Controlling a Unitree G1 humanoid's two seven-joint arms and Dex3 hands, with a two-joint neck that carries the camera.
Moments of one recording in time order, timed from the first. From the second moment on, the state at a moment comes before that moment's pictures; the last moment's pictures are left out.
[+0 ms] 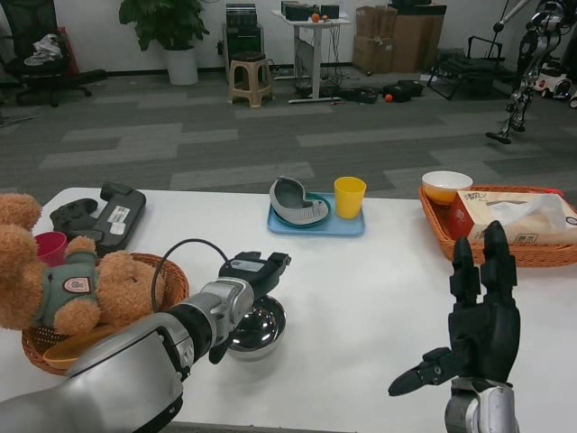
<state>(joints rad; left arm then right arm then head) -1.07 0.04 -0.75 1.41 0.57 -0.02 0.19 -0.29 -0.37 0.43 0.54 0.70 -1.06 -0.26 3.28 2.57</state>
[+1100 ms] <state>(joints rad) -0.97 0.01 -0.76 1.44 0.54 -0.04 0.18 -0.29 -0.37 0.43 0.51 0.71 -1.06 -0.26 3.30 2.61</state>
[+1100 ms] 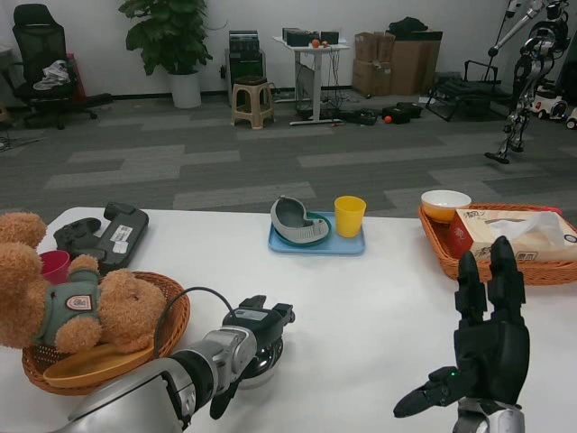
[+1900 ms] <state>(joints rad) -0.97 0.01 -0.73 1.43 0.54 -0.01 0.16 -0.28 -0.37 0.43 0.51 0.71 -1.06 -0.26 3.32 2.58</state>
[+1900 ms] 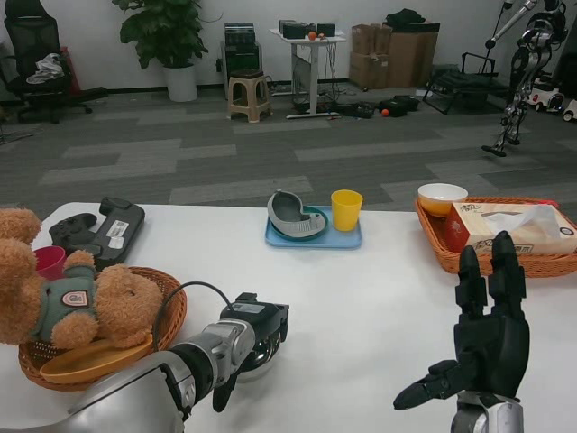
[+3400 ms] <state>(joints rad) -0.92 0.05 -0.71 1.33 0.63 -0.02 0.14 -0.27 -0.37 0.43 0.50 0.73 -1.06 -0.26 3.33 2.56</state>
